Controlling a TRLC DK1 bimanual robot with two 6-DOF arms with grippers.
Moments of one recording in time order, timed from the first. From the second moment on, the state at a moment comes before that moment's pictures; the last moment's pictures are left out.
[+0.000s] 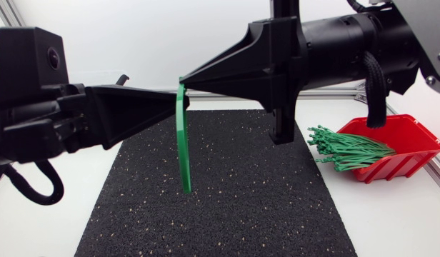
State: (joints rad) left arm -0.52 0.91 0.73 0.17 0.80 -0.47; right arm 0.59 1.28 1.17 -0.19 -1.04 1.55
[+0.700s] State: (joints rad) left arm -0.48 0.91 0.73 0.16 0.78 -0.43; right arm 0.61 1.27 1.16 -0.17 -1.03 1.55
